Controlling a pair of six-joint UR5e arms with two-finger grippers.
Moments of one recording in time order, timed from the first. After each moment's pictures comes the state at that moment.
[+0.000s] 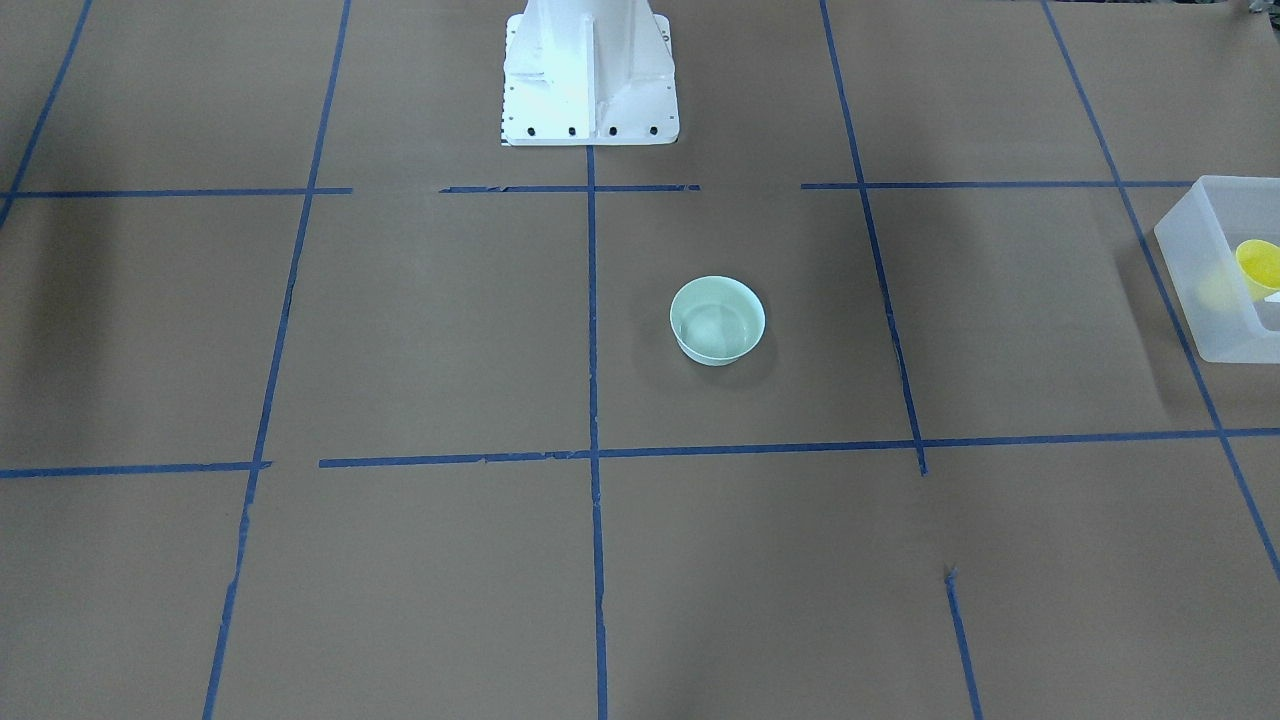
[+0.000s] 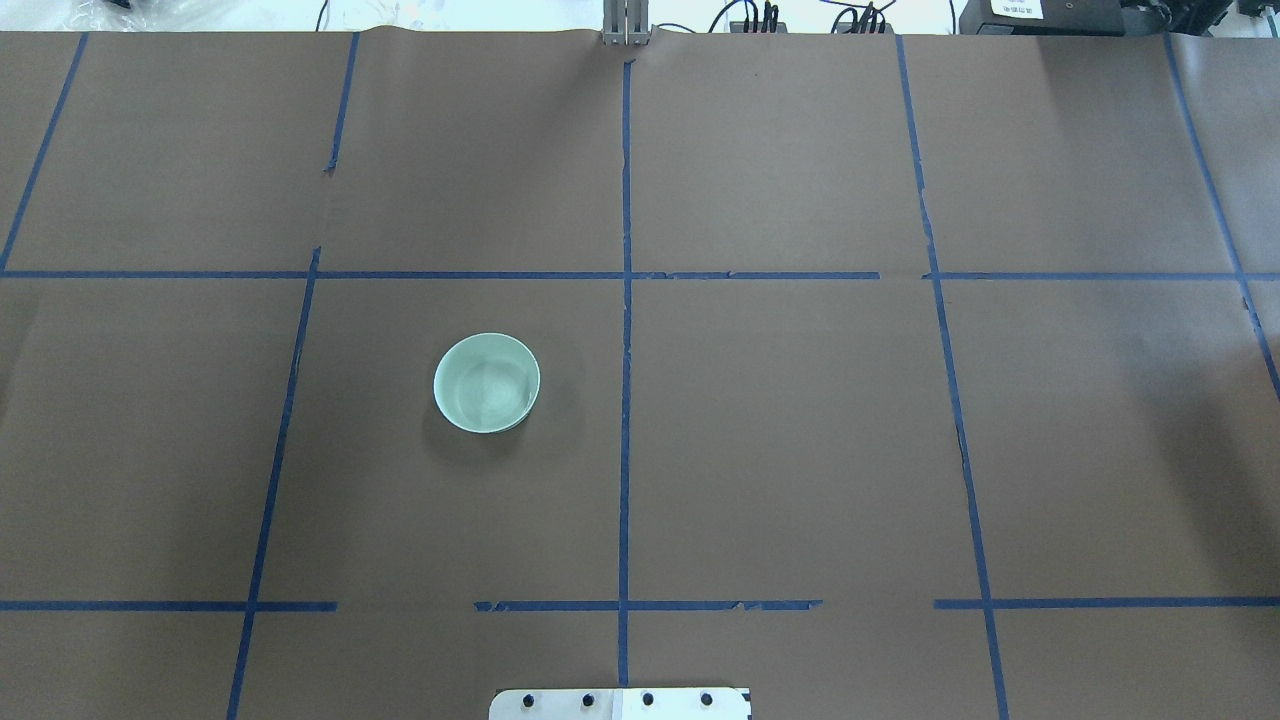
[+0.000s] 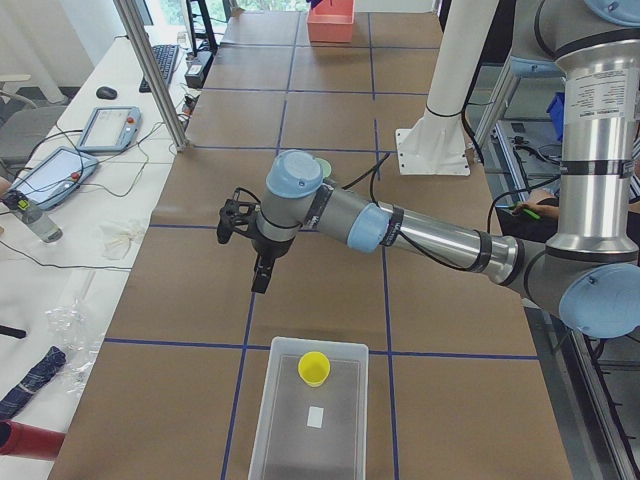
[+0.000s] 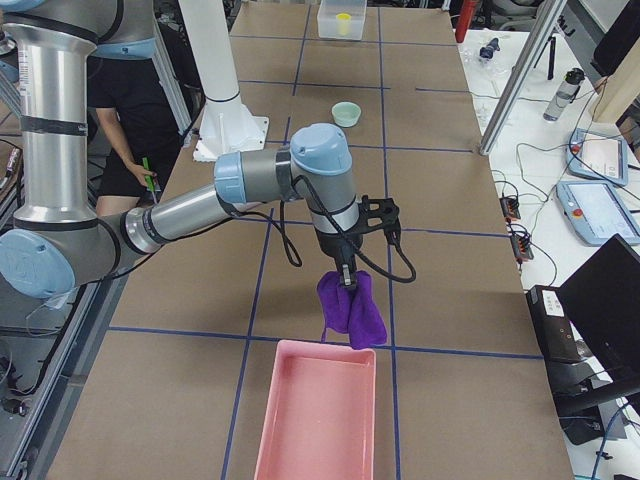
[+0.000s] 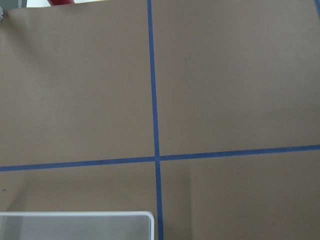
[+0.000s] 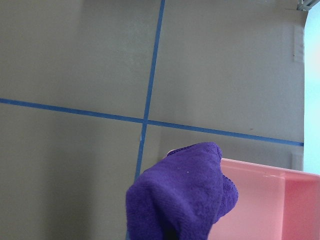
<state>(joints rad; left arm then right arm) -1.55 -1.52 -1.92 -1.79 -2.33 -0.33 1.76 -1.64 2.02 -1.84 2.20 -0.22</state>
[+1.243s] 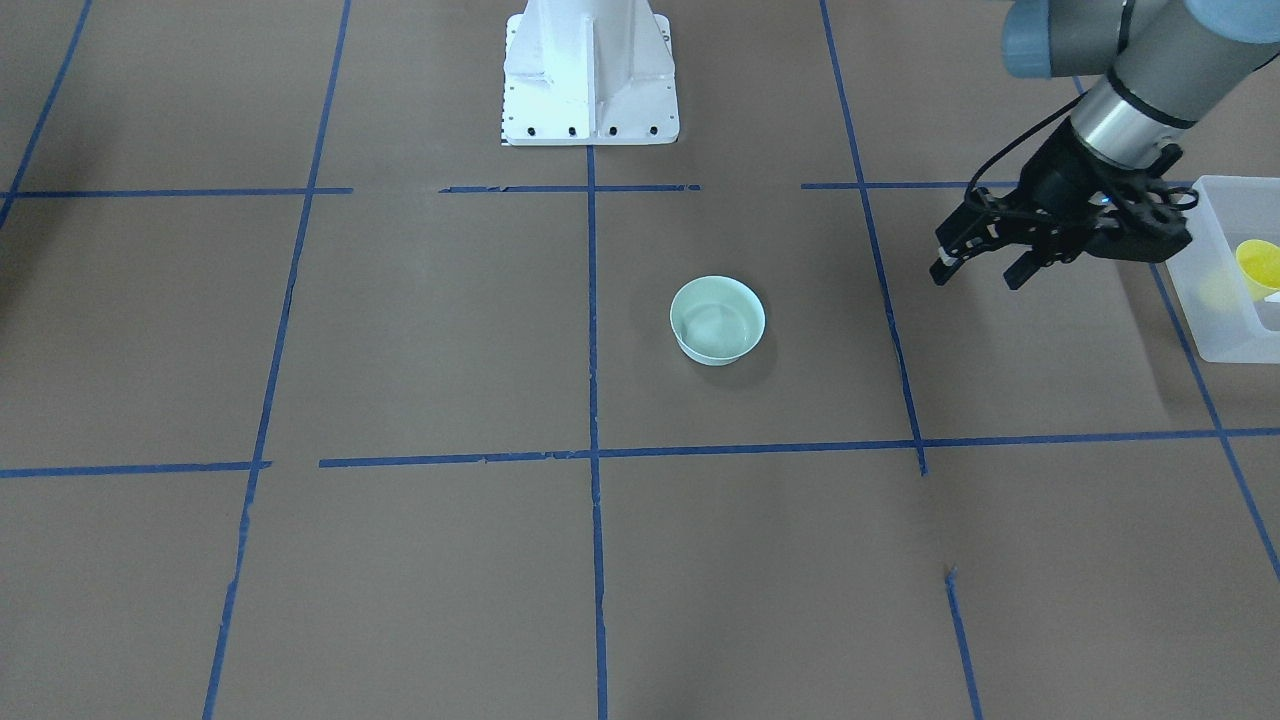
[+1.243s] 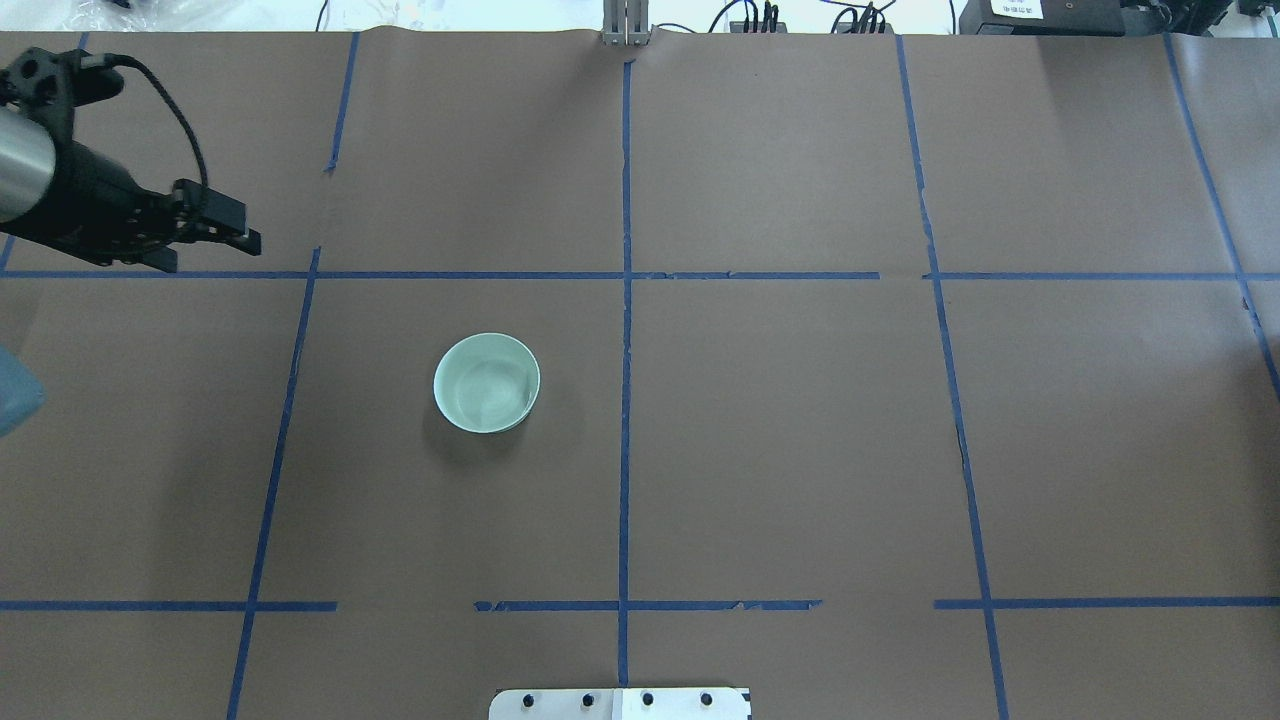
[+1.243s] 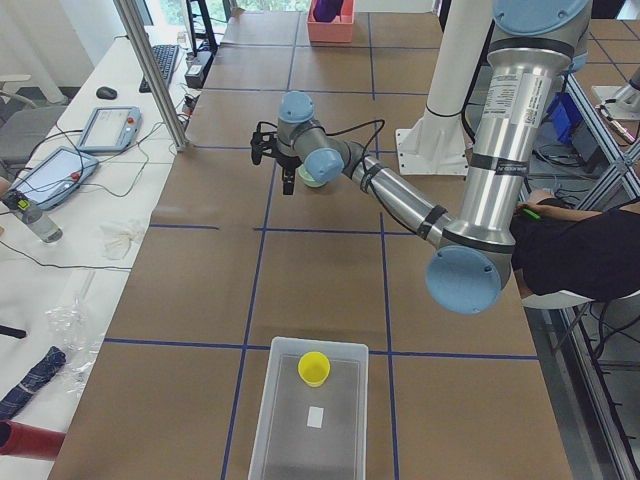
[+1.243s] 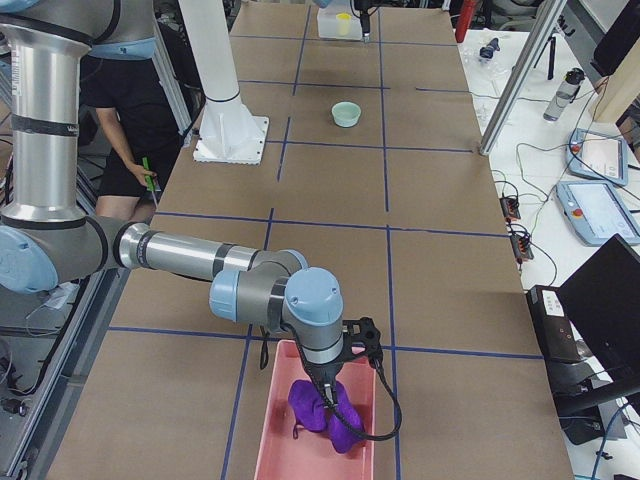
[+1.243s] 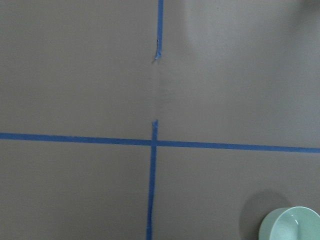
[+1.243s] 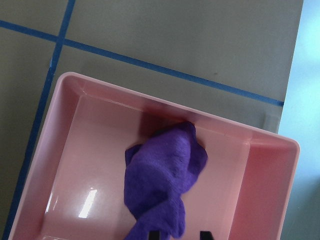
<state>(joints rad) -0.96 -1.79 -1.96 -1.87 -2.20 -1.10 1.80 -1.71 1.63 -1.53 2.16 -0.42</state>
